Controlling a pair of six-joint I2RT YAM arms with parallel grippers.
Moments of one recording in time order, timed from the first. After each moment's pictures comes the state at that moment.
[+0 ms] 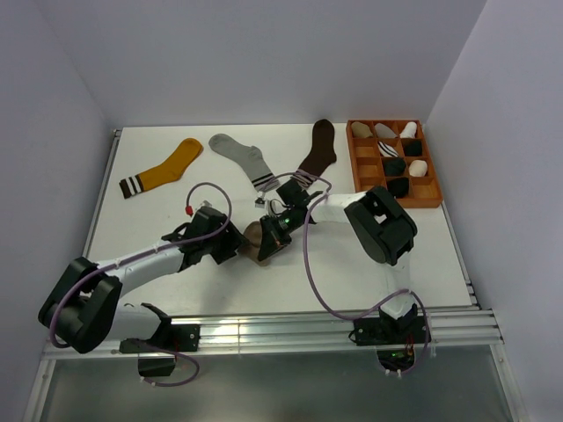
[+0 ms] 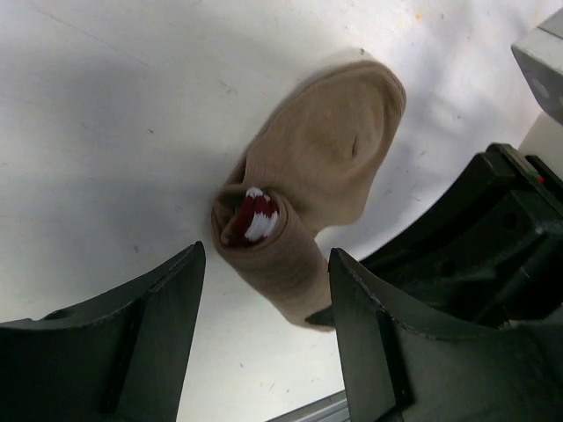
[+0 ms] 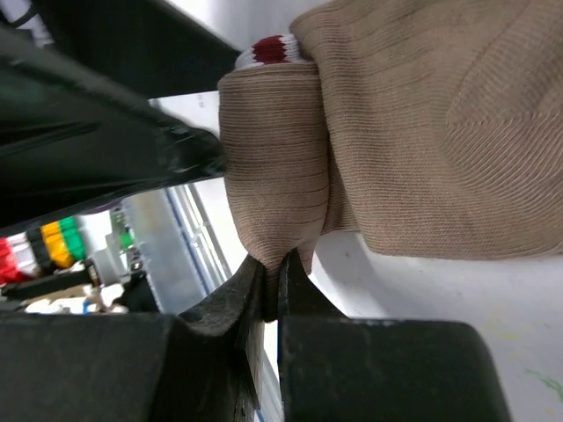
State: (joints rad) left arm -0.58 1.30 0.56 -0.11 0.02 -1.14; right arm 0.65 2.01 1.16 -0.26 -0.91 0.28
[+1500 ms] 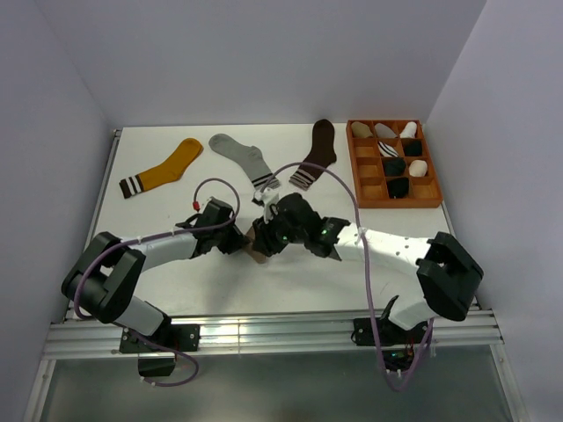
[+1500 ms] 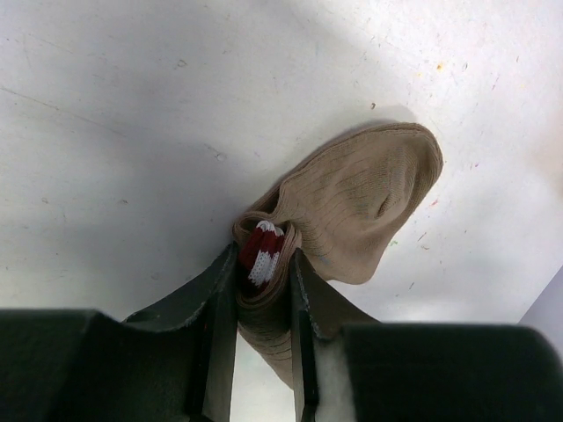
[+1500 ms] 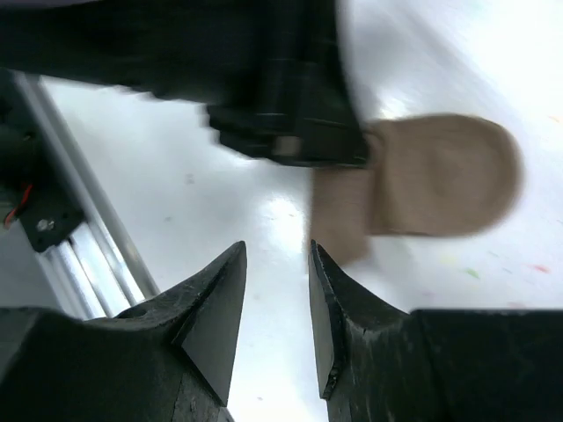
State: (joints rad) left arm -0.57 1.51 0.65 -0.07 0.00 -1.16; right arm 0.88 1.47 0.91 -0.06 -0.22 0.25
